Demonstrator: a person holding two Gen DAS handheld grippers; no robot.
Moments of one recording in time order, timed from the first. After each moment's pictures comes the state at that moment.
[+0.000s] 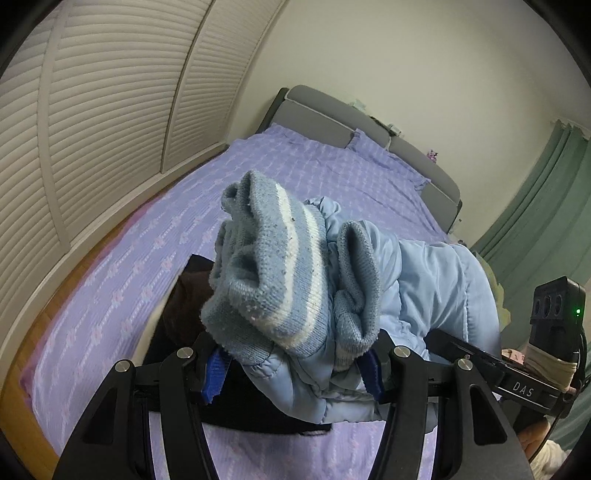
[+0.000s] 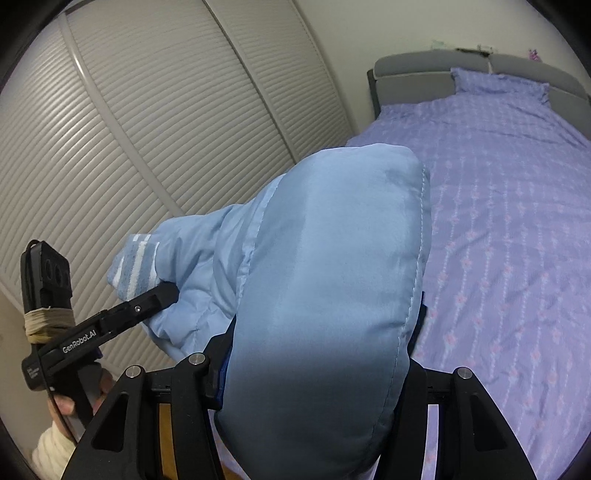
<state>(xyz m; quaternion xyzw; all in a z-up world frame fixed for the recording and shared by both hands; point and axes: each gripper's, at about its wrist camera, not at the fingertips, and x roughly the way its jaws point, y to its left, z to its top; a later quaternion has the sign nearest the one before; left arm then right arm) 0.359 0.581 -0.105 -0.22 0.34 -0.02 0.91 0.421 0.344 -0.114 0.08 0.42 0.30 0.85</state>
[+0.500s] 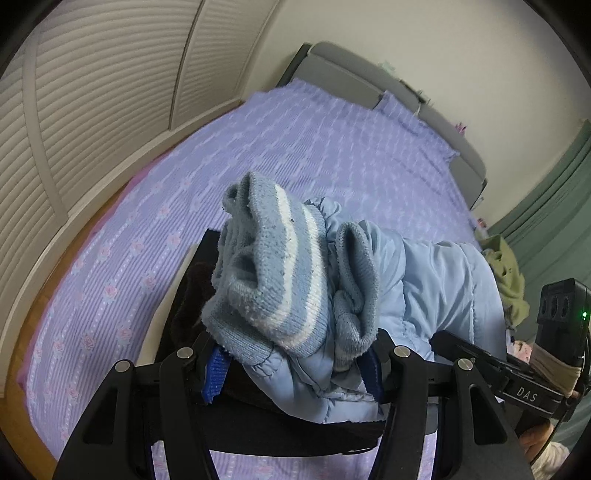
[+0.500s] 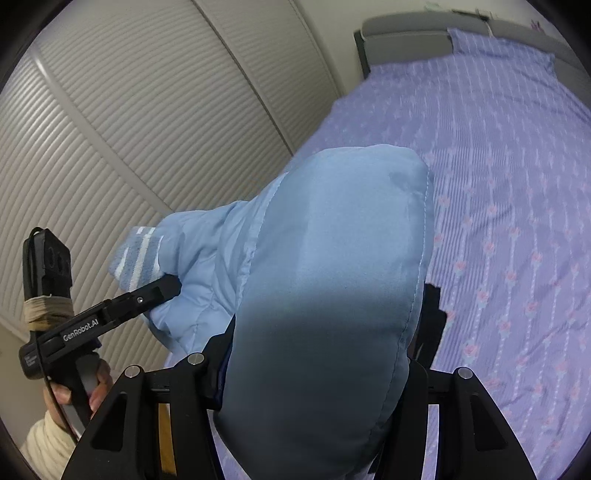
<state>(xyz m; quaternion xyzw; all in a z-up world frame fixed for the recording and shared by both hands) 0.447 0.623 -0.186 -0.23 0.43 -0.01 0.87 0.507 0.387 -0.187 0.08 0.49 0.28 0.82</state>
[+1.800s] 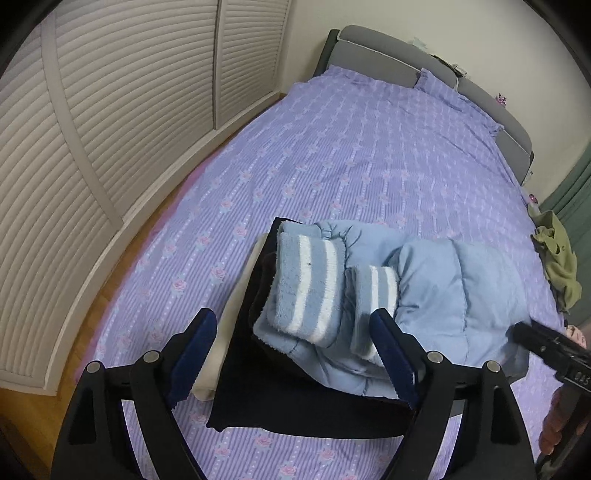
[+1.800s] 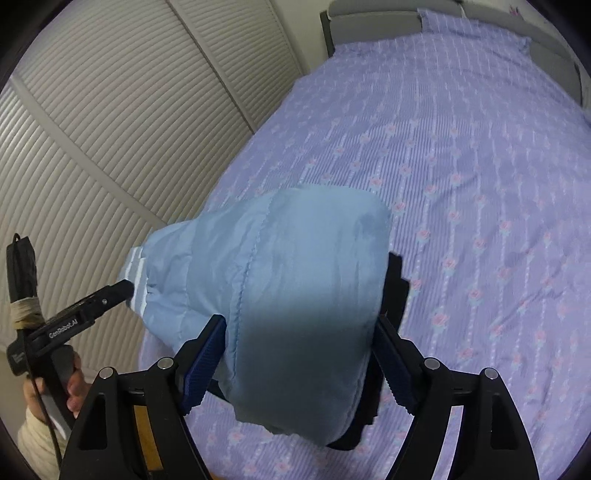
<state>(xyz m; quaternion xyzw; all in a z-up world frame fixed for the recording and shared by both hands) 0.423 0.629 -0.181 -0.15 0.47 0.08 0.87 0.498 0.367 -0.179 0.04 0.50 0.20 0.84</state>
